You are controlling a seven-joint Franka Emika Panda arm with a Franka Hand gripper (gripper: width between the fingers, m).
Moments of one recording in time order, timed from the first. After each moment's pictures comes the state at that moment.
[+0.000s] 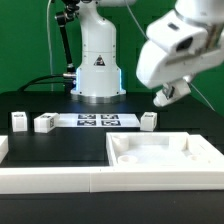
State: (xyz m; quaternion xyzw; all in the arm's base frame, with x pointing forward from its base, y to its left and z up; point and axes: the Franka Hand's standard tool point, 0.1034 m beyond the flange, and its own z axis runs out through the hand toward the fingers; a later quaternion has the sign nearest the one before) arm 0.473 0.126 0.107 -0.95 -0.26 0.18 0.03
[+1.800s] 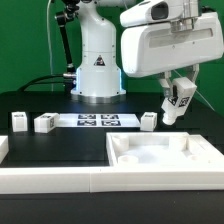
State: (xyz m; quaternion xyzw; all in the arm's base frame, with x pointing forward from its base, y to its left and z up) arm 0.555 0.100 0.120 -0.97 -0.23 -0.03 0.07
